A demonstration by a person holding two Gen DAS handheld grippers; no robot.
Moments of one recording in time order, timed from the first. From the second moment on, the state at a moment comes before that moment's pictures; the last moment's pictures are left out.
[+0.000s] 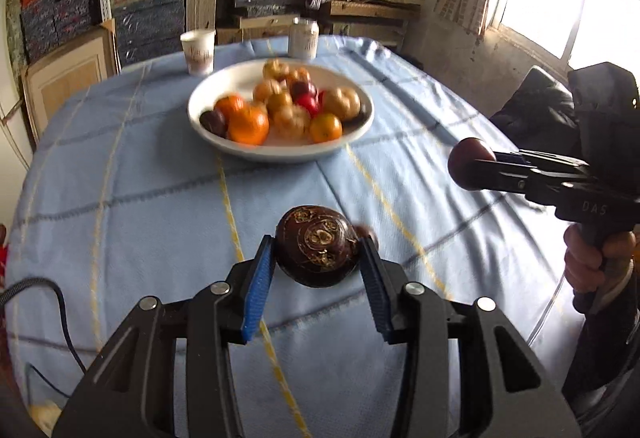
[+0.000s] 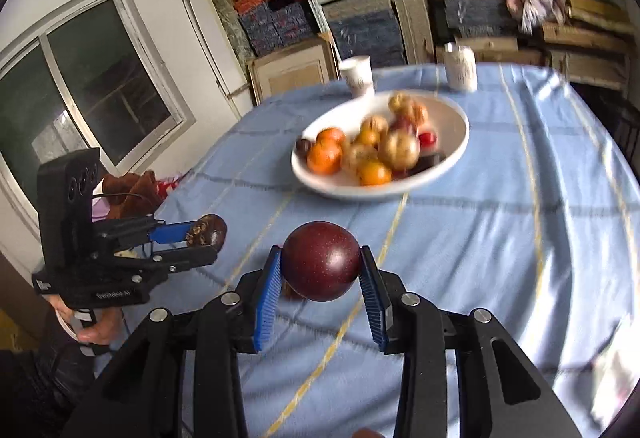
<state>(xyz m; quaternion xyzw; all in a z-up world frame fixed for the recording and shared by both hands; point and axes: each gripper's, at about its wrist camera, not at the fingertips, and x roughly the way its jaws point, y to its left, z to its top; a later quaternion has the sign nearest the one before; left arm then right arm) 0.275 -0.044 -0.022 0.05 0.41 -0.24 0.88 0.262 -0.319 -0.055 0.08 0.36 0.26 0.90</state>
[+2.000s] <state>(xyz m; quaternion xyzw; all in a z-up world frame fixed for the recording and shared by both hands) 0.305 -0.016 -0.044 0.03 0.39 -0.06 0.92 0.280 -0.225 -0.121 -0.10 0.41 0.29 0.86</state>
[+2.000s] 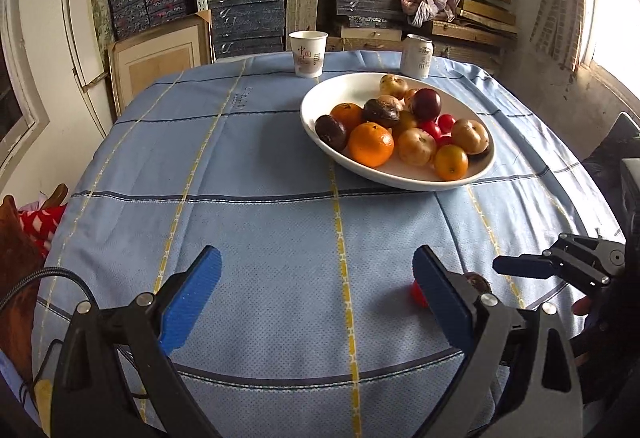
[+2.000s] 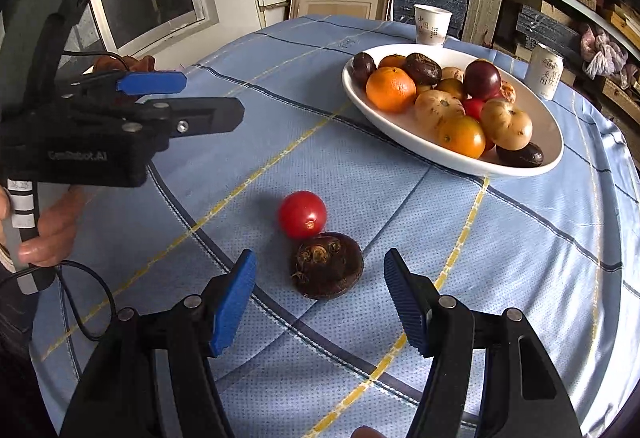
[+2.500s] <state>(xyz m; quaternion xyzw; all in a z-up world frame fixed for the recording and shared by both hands) 0.305 -0.015 -0.045 0.02 0.40 -0.06 0.91 0.288 -0.215 -0.128 -0.12 0.42 0.26 0.86</state>
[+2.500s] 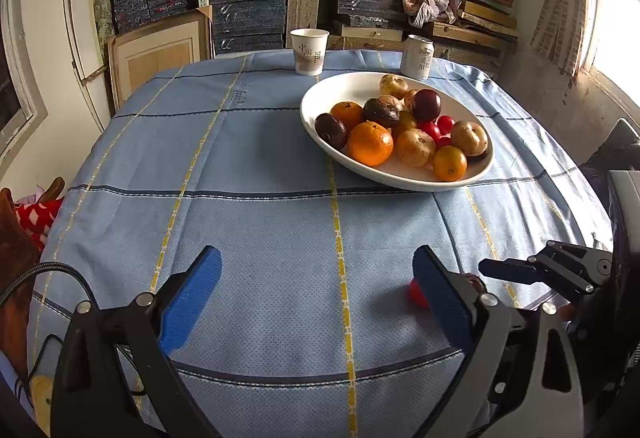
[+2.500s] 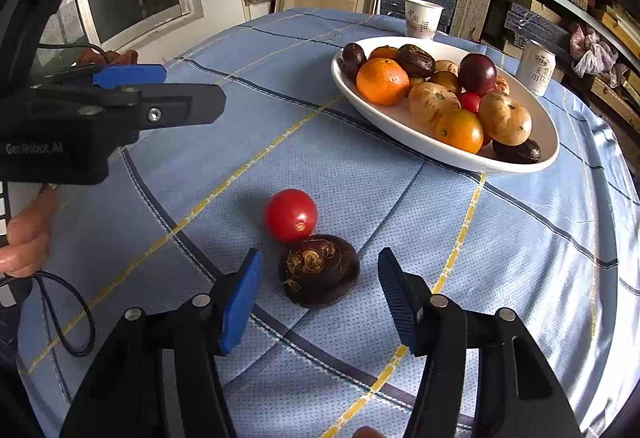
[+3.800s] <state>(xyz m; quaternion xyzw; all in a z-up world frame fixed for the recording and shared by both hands) 0.300 -0.103 -0.090 0.09 0.43 -0.18 0.88 0.292 -0.313 -0.077 0.02 0.37 0.19 0.91</state>
